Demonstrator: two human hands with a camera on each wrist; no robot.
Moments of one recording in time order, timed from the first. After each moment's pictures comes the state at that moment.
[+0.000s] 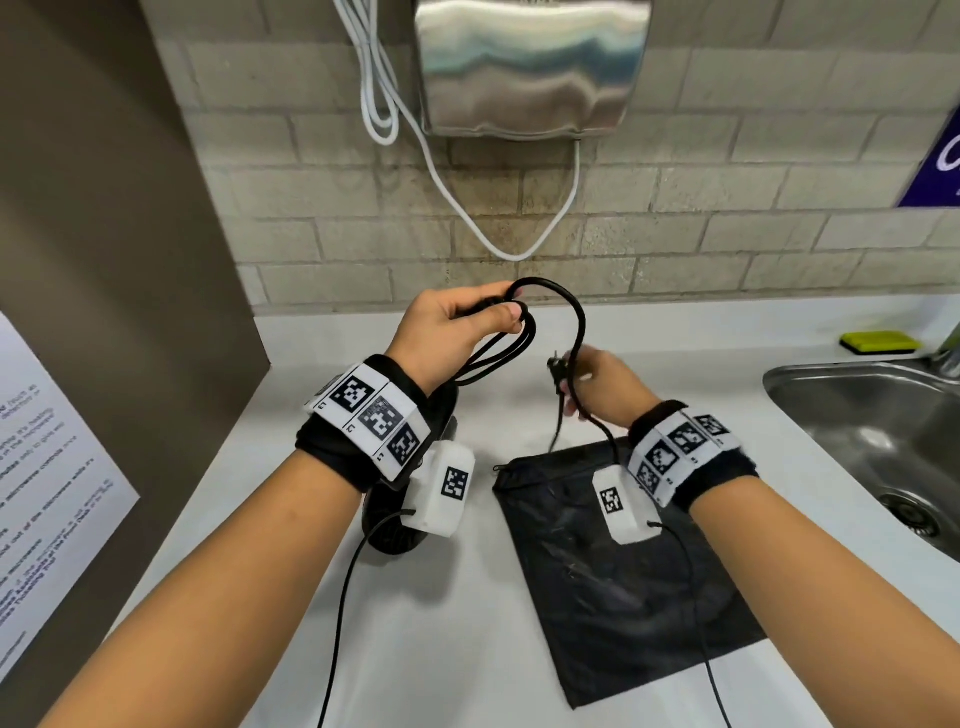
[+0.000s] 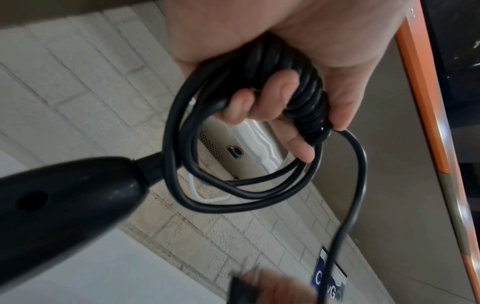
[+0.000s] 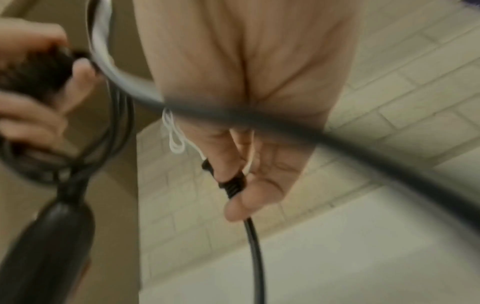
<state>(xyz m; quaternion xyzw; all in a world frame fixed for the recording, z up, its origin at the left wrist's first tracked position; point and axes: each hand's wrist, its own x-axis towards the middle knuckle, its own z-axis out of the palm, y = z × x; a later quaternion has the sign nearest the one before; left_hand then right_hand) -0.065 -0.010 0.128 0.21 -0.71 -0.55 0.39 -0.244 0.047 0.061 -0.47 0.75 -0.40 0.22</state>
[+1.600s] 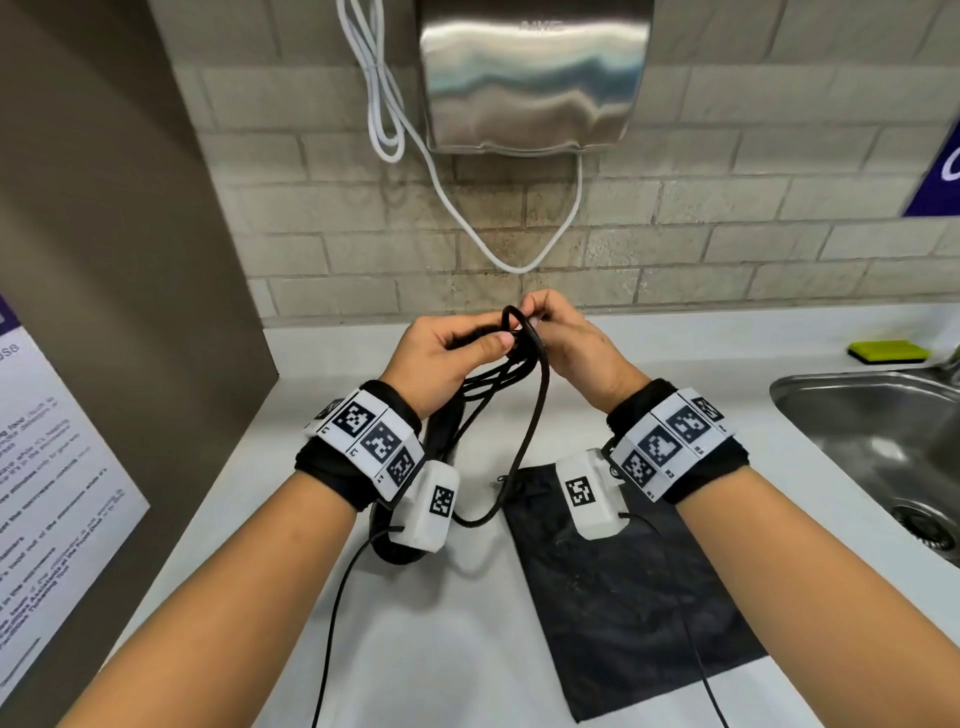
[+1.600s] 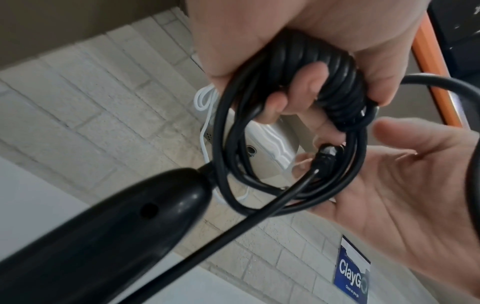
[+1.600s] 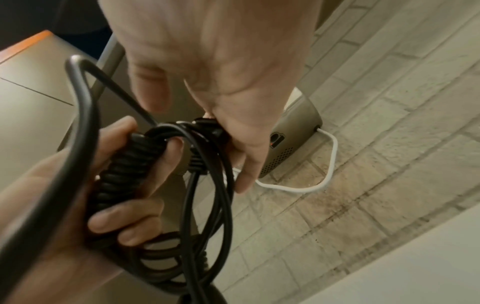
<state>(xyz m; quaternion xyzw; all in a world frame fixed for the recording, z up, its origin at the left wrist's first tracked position) -0.057 -0.019 0.114 0.17 -0.73 -0.53 0.39 -0.203 0.037 0.109 -0.56 0.45 -0.59 0.36</state>
